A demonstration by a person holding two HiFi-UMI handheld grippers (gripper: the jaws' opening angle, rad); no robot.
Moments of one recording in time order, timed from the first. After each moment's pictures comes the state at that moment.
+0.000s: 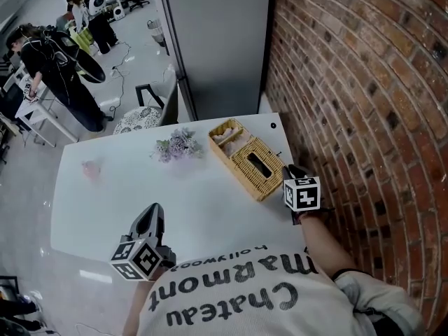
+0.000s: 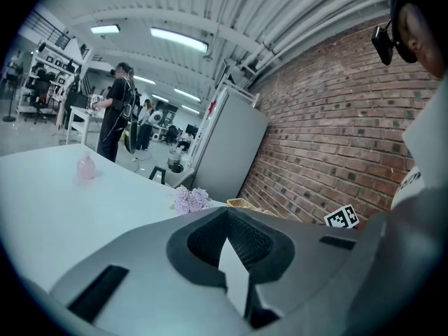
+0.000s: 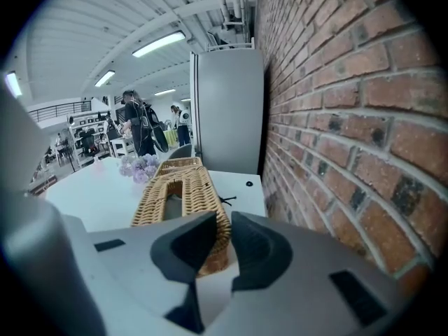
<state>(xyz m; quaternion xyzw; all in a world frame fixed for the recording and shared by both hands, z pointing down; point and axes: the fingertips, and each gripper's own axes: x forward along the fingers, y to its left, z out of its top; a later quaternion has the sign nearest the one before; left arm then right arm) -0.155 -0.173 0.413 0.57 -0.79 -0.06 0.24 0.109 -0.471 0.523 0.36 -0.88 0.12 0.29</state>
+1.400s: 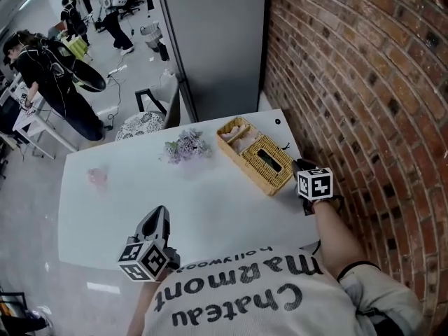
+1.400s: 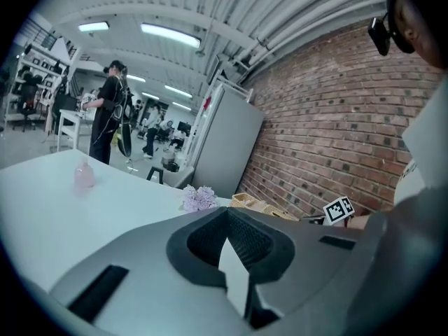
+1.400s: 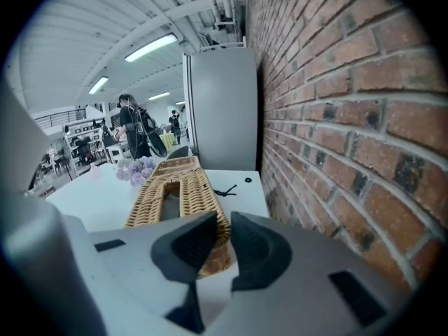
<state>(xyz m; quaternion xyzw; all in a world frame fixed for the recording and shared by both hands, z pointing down) -0.186 -0.154 0.425 0.59 -0.77 -0.03 0.24 0.110 -0.472 0.538 0.37 -0.87 0.14 0.28</state>
